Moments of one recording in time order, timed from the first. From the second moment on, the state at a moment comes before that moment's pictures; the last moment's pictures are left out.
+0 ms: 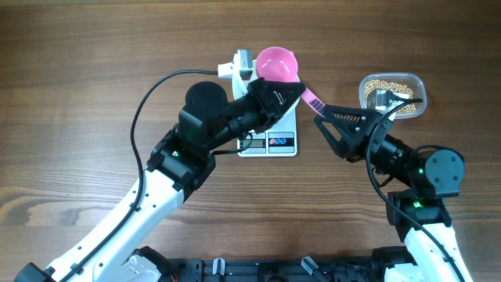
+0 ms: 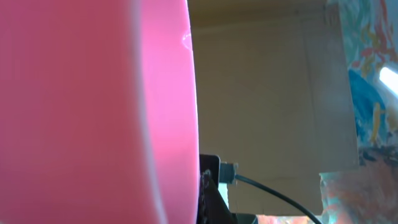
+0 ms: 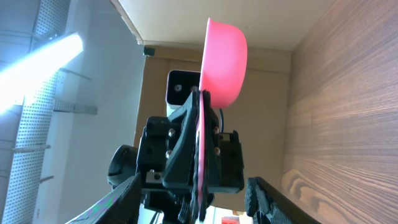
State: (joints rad) left arm -0.61 1.28 0.98 0.19 0.46 -1.36; right arm 0.07 0.88 0.45 0.70 -0.93 1.71
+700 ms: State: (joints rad) left arm -0.64 1.29 0.98 0.19 0.45 -1.35; right arm 0.07 0.94 0.45 0.70 -0.93 1.71
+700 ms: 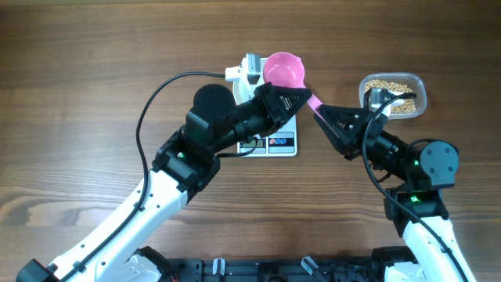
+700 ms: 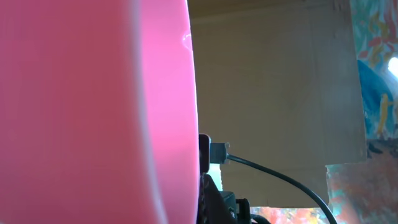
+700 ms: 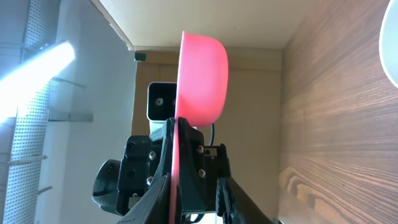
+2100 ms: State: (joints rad) left arm -0.64 1.29 0.98 0.16 0.45 -1.34; right arm 0.07 0.94 0.45 0.74 -0.93 1.73
